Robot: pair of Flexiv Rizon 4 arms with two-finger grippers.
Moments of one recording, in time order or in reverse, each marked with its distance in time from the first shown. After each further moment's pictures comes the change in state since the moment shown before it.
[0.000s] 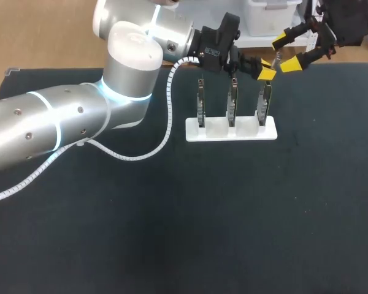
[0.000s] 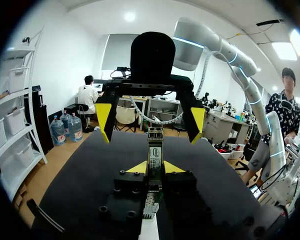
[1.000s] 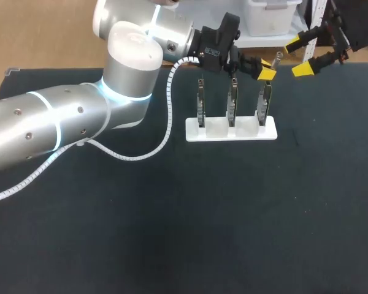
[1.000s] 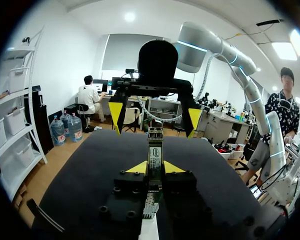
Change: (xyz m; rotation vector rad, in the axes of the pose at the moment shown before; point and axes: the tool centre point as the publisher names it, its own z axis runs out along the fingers) left arm 0.000 0.000 0.000 0.000 0.000 0.000; right arm 0.015 0.006 -0.018 0.051 0.018 0.004
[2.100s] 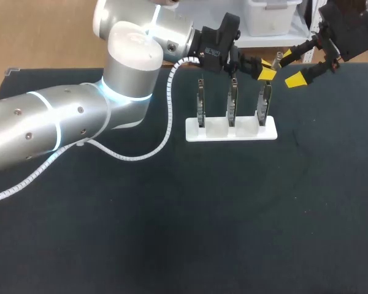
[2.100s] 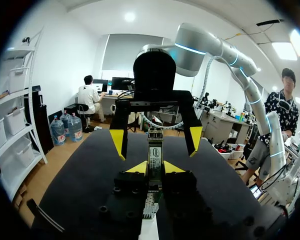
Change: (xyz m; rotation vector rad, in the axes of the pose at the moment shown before) left arm 0.000 0.000 0.000 0.000 0.000 0.000; right arm 0.022 0.007 0.020 -0.054 0.042 0.088
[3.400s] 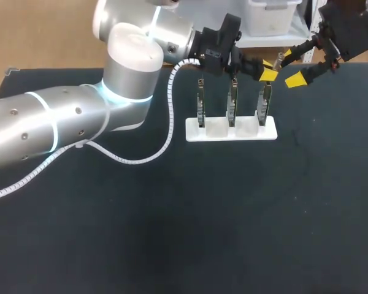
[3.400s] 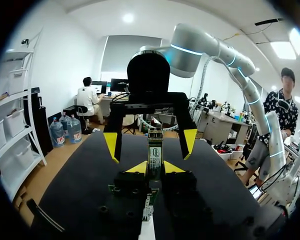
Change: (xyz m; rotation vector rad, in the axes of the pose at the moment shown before) left arm -0.003 -0.008 0.002 0.005 -0.012 0.010; right arm 0.000 0.000 0.000 0.000 0.000 0.000
